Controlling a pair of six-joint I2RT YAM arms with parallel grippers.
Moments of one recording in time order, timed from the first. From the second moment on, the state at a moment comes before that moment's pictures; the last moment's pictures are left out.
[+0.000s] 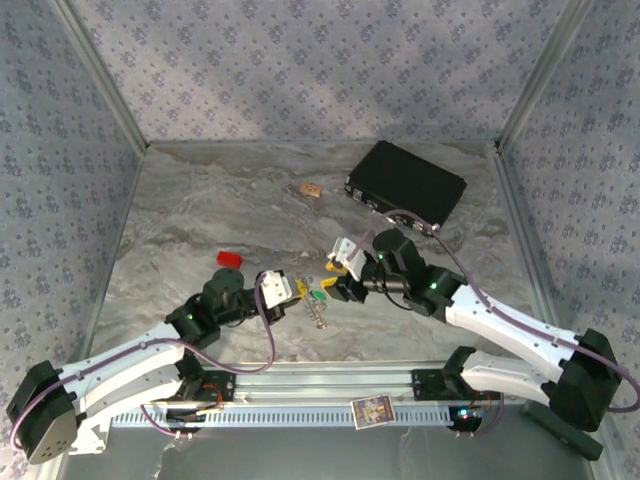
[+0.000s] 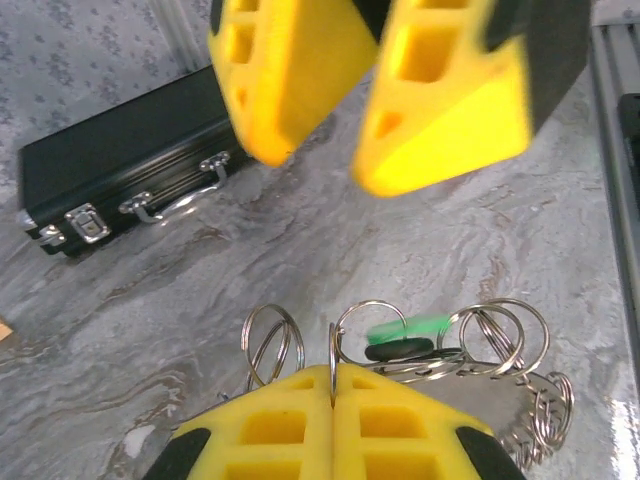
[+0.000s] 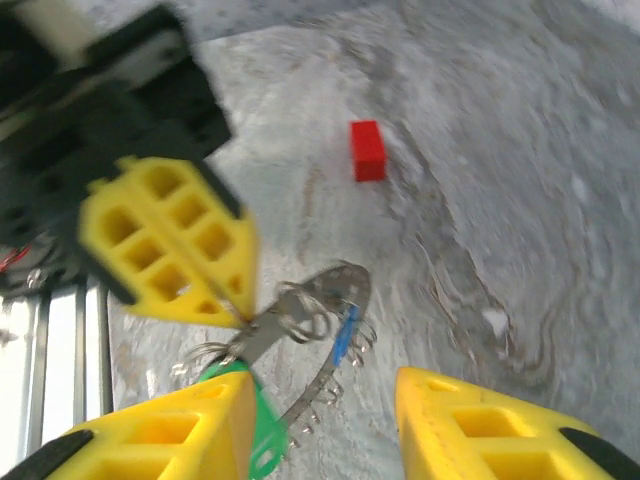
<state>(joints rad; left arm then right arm) -0.87 0.80 0.34 0.16 0.29 0.28 0.85 1.04 0.74 -0.20 -0.37 -0.24</state>
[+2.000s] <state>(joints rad) -0.87 0.82 0.31 0.30 0.33 0.25 0.83 1.28 0.81 -0.26 -0.54 0.18</state>
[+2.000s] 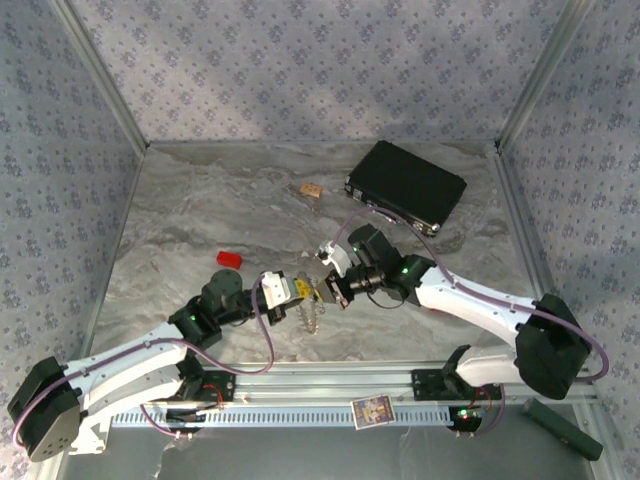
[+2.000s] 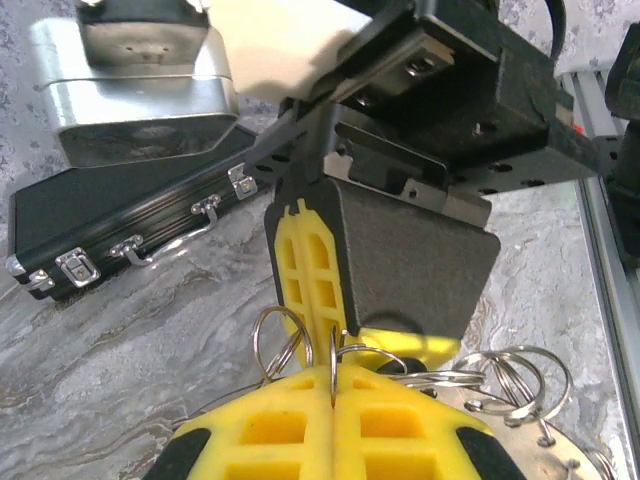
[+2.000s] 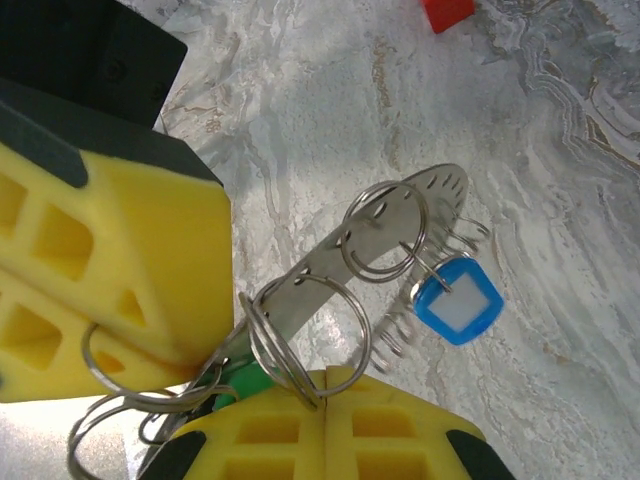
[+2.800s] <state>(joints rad) -0.87 0.85 0.28 0.40 0.41 0.14 0.91 0.96 0.59 -0.12 -0.35 -0.32</state>
